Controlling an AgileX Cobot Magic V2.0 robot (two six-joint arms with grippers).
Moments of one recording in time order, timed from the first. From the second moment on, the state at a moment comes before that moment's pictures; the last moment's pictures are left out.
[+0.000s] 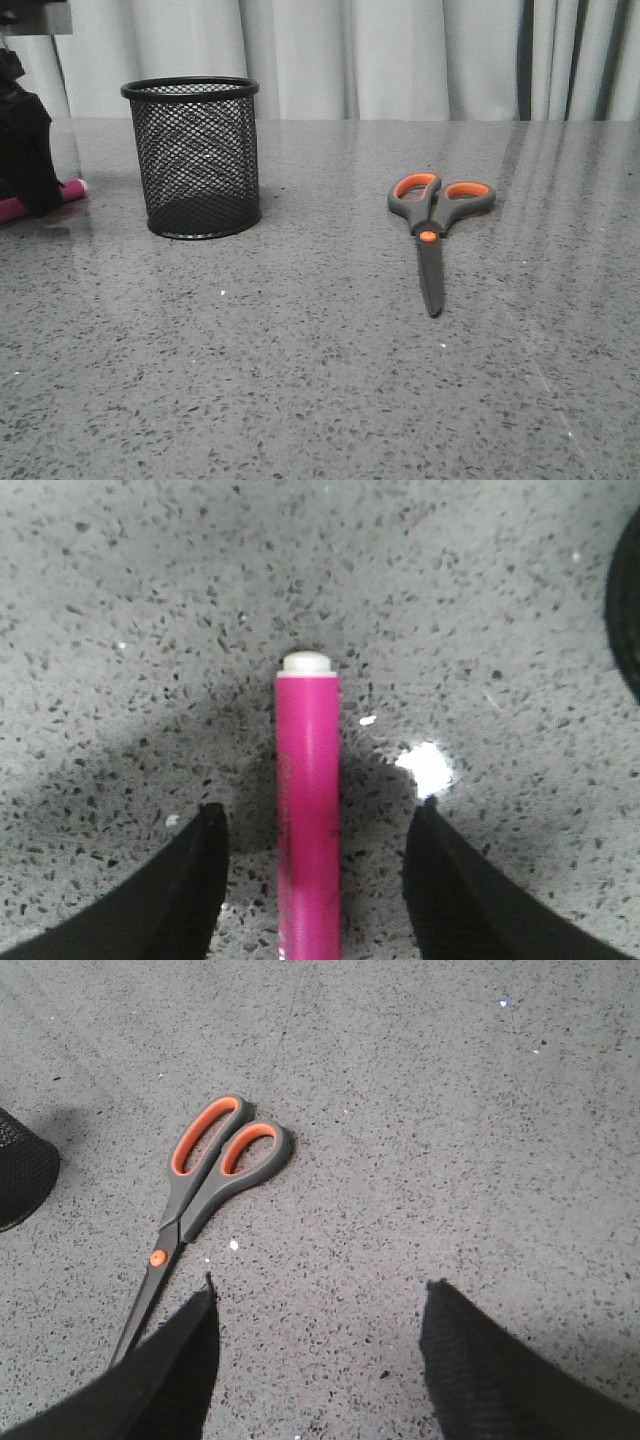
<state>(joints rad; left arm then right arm) -0.15 1.67 -1.25 -0.22 0.94 0.50 -0.11 0.73 -0.67 0.58 0.72 -0.38</state>
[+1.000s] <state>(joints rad) -0.14 1.43 -1.27 -0.40 0.84 0.61 -0.11 0.73 -0.67 0.58 0.75 -0.39</state>
